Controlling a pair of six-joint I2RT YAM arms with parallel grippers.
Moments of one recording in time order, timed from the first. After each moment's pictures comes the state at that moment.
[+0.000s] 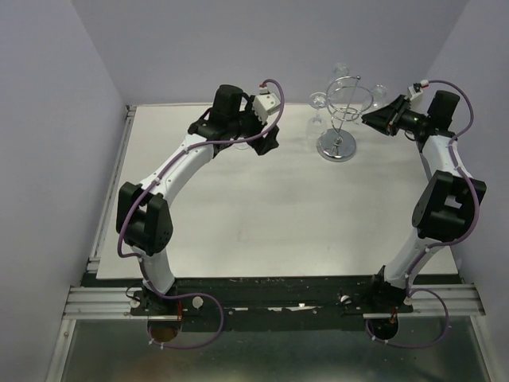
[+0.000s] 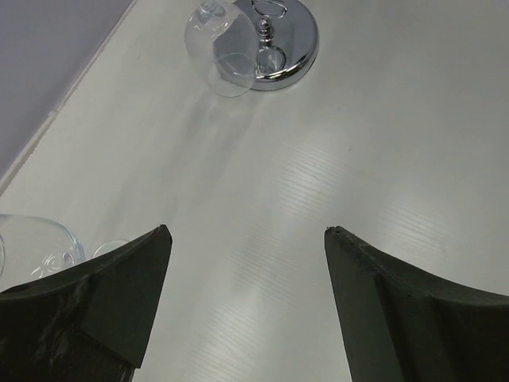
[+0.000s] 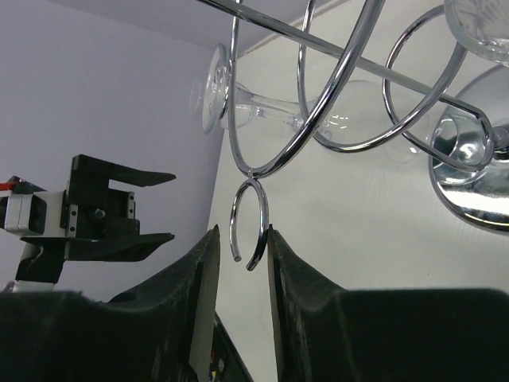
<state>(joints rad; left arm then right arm) -0.47 1.80 1.65 -0.33 0.54 0.33 -0.32 1.86 1.51 -0.07 -1.14 0.71</state>
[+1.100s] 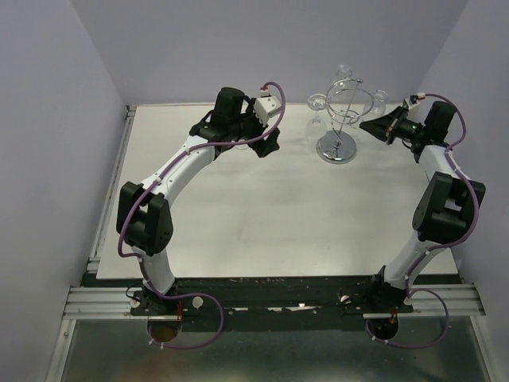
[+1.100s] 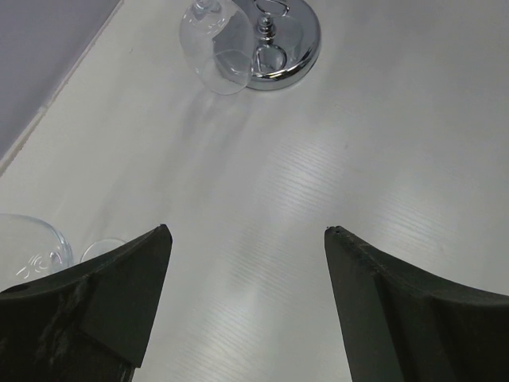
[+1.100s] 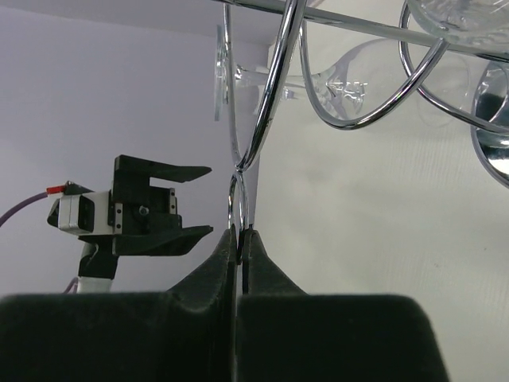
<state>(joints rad) -0.48 1.80 1.63 -0.32 0.54 0.32 -0.32 1.84 1.35 0.13 -1.19 0.95</state>
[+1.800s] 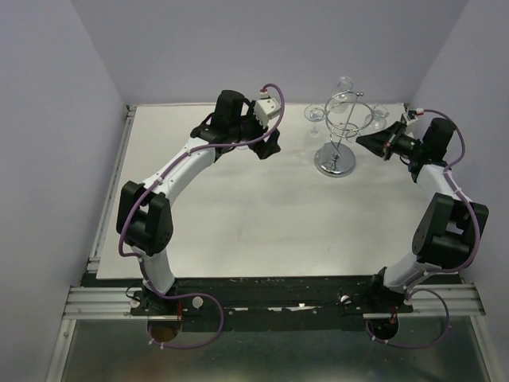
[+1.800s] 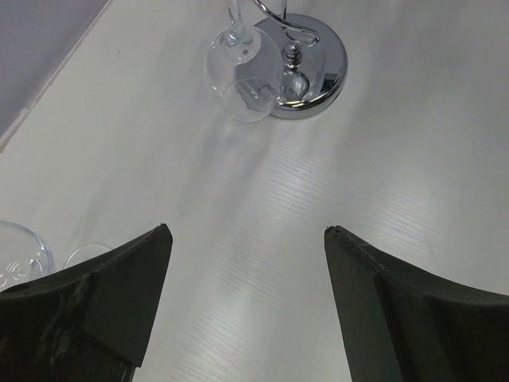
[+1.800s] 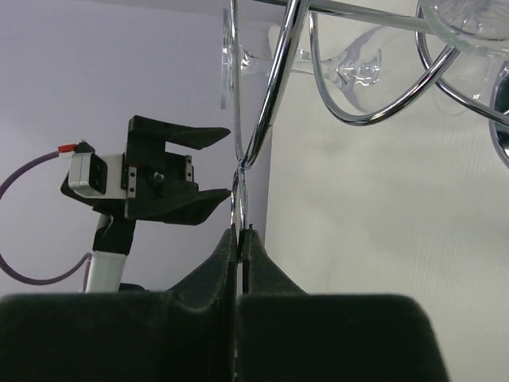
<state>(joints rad) -0.48 1.80 1.60 -0.27 0.56 0.29 -0.32 1.63 1.09 0.22 -1.20 1.02</state>
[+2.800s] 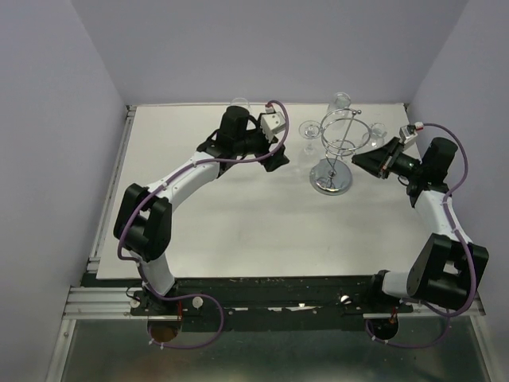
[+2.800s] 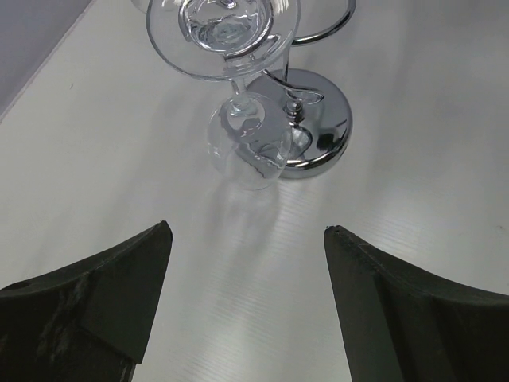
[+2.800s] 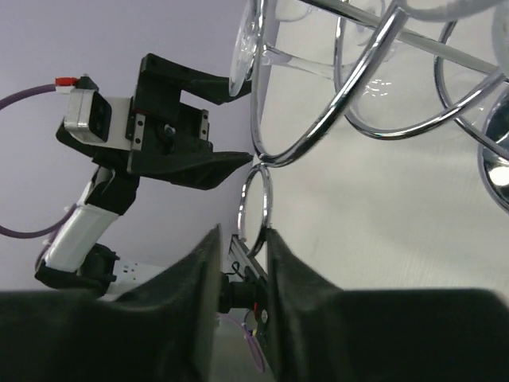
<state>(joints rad) -0.53 1.75 1.39 -0.03 0.61 0.24 -0.32 1.32 0.82 0.18 -1.21 0.94</state>
